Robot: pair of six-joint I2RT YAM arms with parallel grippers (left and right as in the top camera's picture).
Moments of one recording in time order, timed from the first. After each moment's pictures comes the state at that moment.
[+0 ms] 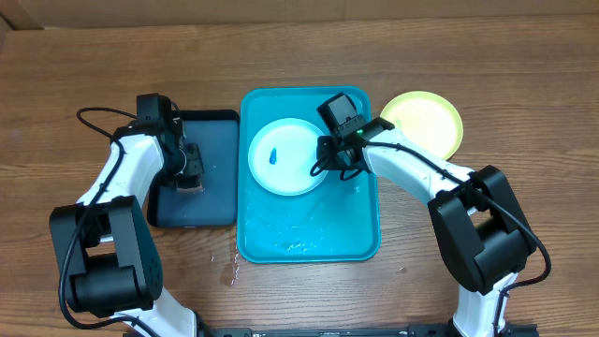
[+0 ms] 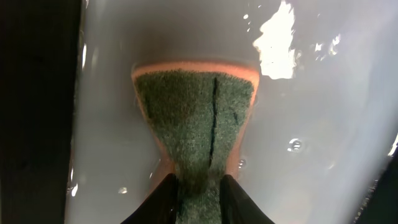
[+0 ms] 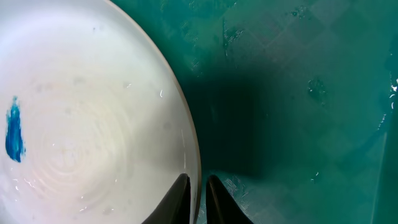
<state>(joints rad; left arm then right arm) 0.13 1.83 1.16 -0.72 0.01 -0.13 0.54 2.01 1.35 -0.55 -0.03 0.54</state>
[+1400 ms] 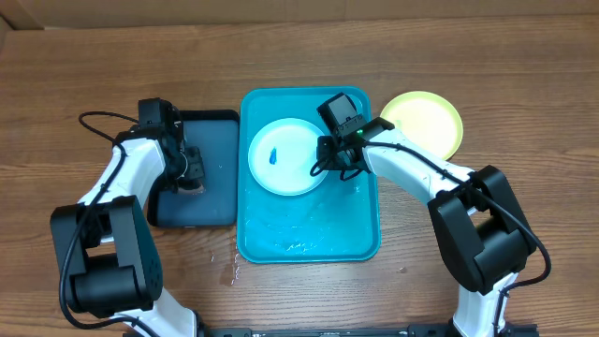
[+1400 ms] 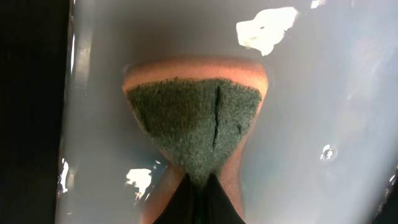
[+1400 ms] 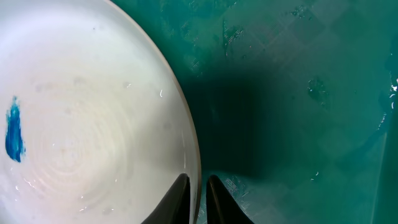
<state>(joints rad) 0.13 1.82 1.13 -0.71 0.01 -0.13 0.54 2.01 1.35 -0.55 -0.03 0.54</state>
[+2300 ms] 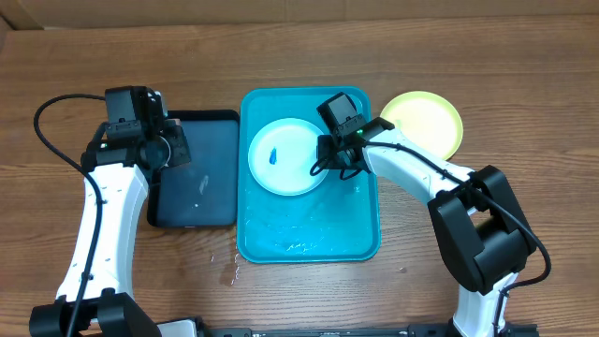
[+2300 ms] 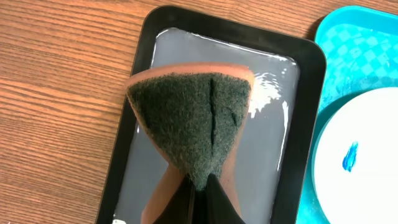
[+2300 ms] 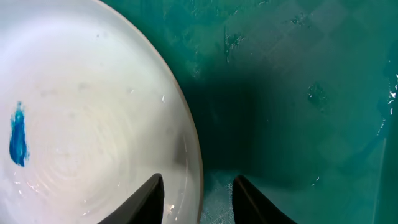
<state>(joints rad) 0.13 1.49 1.15 -0.73 0.01 -0.13 0.54 2.01 1.35 -0.54 -0.02 0.54</state>
